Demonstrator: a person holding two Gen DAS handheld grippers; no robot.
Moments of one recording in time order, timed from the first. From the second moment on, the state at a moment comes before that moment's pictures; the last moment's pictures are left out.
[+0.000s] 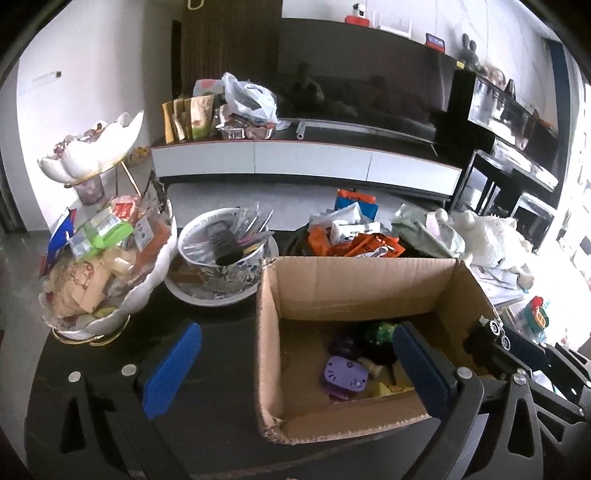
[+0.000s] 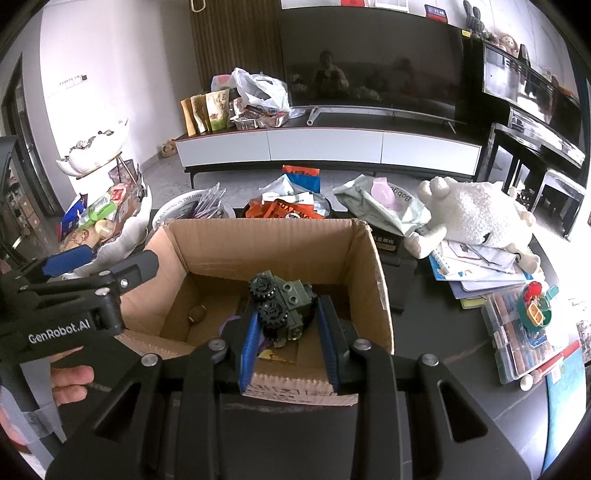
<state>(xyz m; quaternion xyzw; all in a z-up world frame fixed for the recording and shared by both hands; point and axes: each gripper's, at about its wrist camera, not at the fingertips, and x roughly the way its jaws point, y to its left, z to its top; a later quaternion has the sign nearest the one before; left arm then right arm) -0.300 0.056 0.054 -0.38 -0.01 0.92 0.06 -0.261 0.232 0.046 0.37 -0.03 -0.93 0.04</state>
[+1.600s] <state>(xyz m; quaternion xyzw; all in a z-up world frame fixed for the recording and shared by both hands) -0.280 0.044 0.061 -0.37 0.00 0.93 0.05 -0.242 0.226 0.055 0.33 -0.02 -0.94 0.03</state>
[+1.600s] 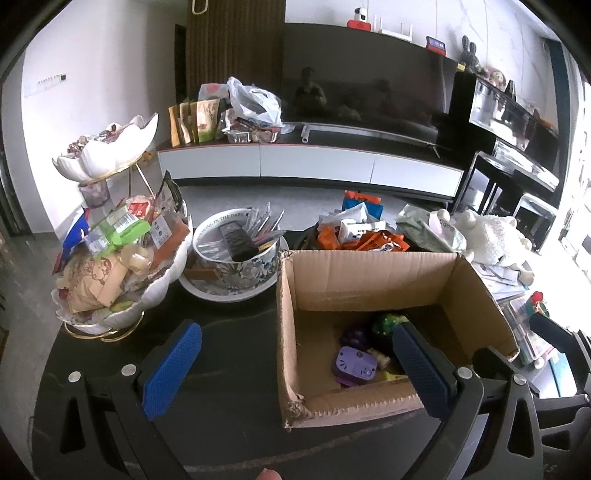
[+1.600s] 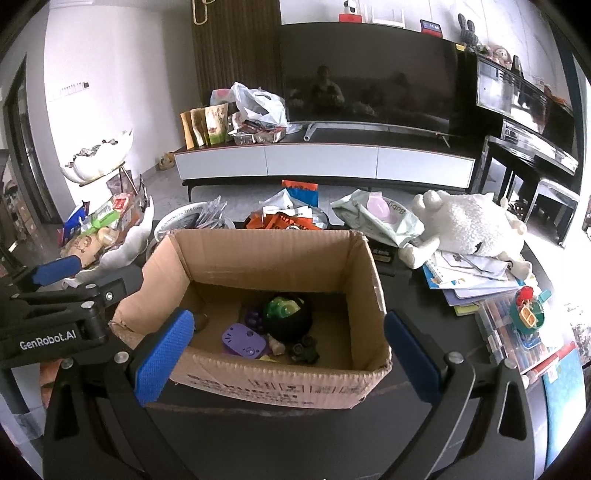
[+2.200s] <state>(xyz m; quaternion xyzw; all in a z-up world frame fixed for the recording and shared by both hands) -0.249 0.038 0.062 -0.37 0.00 0.93 0.06 -0.216 0.219 0.056 0.33 -0.01 -0.94 0.04</state>
